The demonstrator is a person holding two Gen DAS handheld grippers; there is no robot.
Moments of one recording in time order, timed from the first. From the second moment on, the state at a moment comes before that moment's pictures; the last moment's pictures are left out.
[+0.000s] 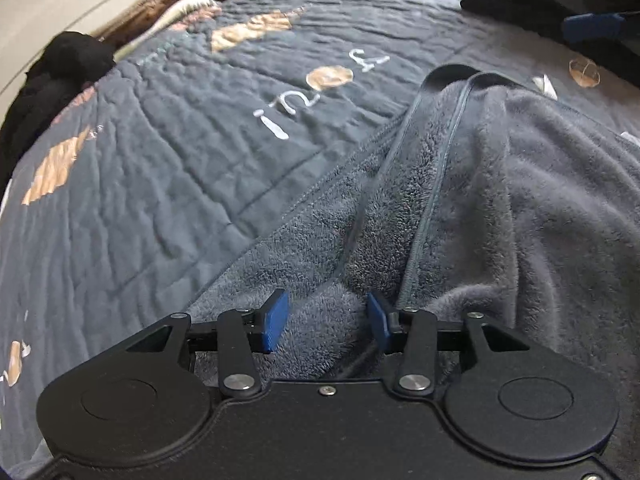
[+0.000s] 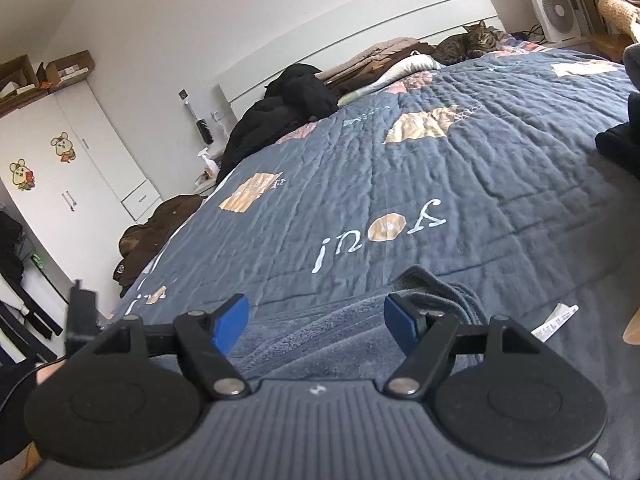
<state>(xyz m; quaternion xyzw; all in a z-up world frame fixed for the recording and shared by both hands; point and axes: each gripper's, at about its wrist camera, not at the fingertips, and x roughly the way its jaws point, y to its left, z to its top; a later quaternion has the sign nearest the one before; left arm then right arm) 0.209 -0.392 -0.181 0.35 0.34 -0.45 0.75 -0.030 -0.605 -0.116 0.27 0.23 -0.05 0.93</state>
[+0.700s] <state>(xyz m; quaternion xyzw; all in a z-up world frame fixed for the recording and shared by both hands) 0.243 -0.418 -0.164 0.40 0.31 -0.42 0.75 -0.025 -0.599 -0.118 0.26 0.24 -0.04 0.93</state>
